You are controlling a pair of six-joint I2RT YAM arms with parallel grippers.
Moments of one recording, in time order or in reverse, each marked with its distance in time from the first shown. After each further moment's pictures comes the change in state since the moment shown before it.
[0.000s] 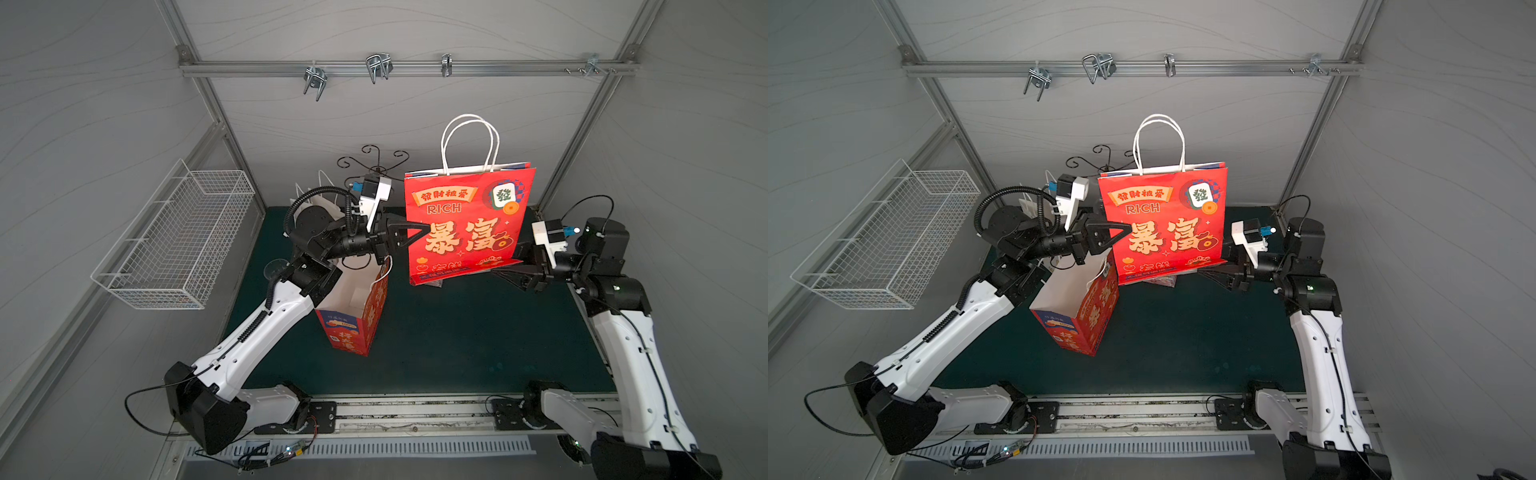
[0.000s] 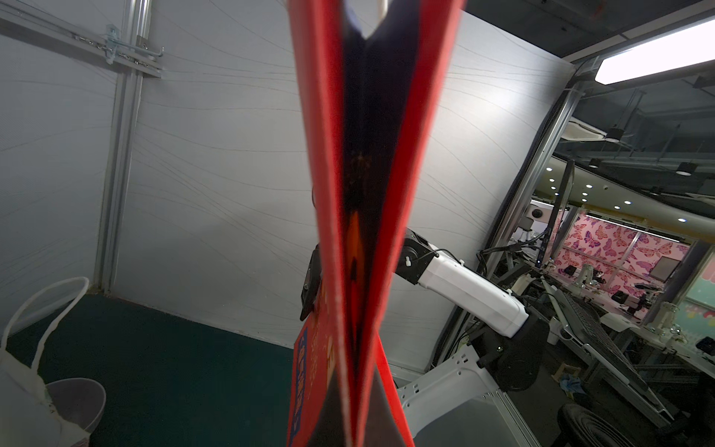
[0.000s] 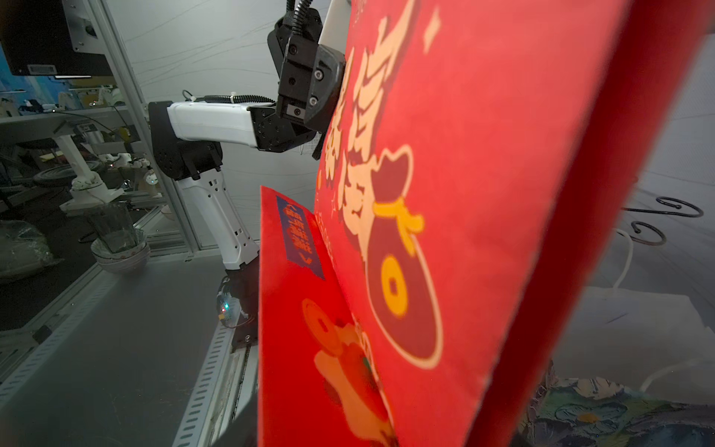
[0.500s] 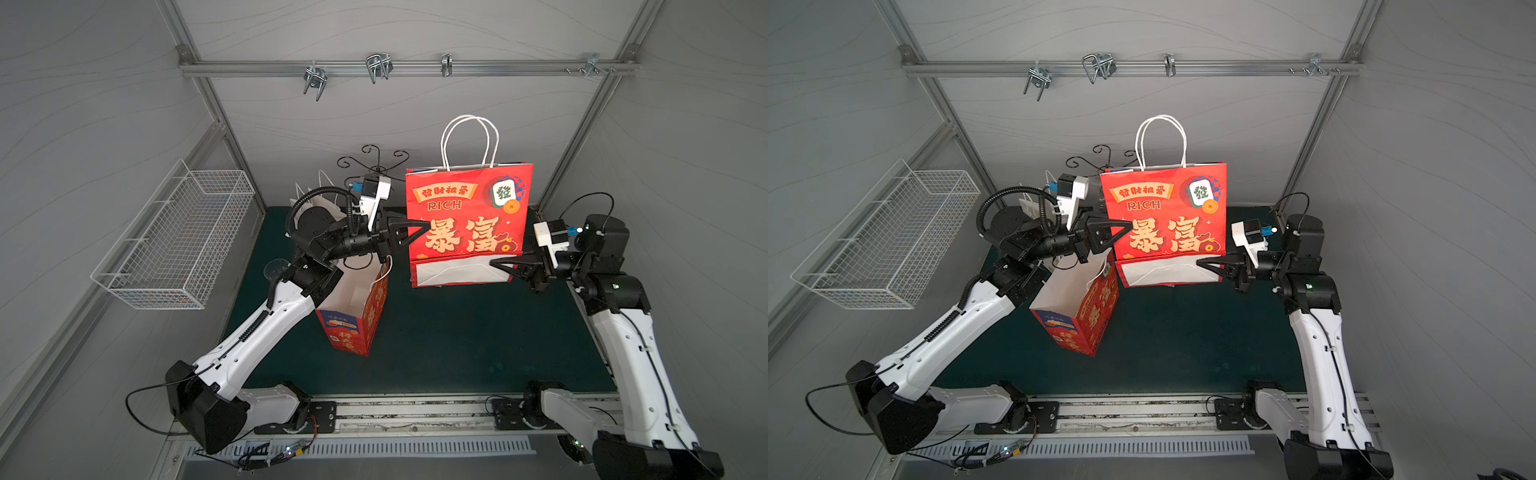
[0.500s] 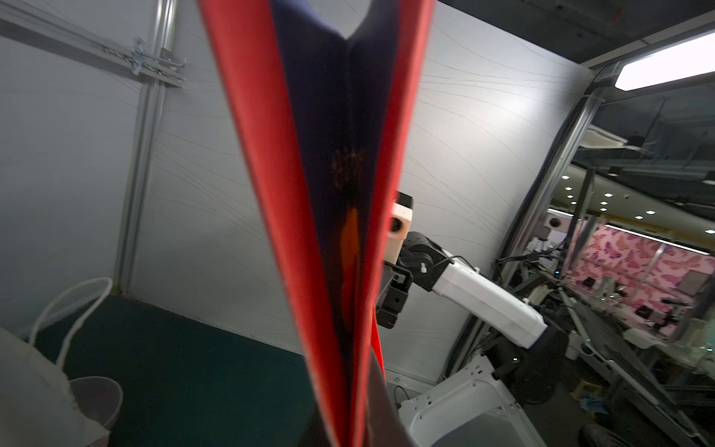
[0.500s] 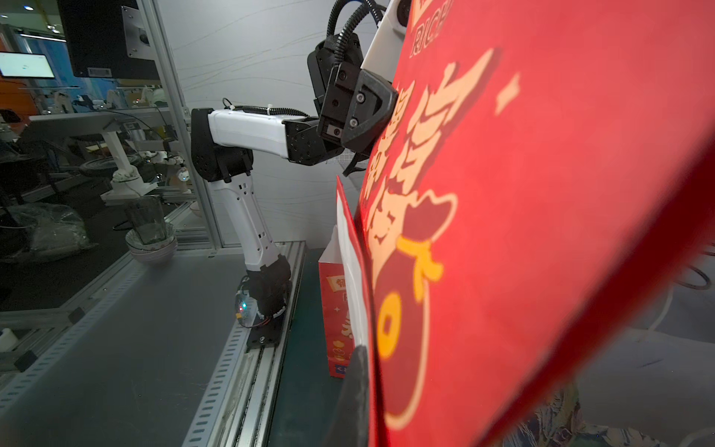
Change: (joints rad) left arm -0.005 -0.006 -0.017 0.004 -0.087 0.038; right arm 0.023 0.000 0.020 0.032 -0.059 0.008
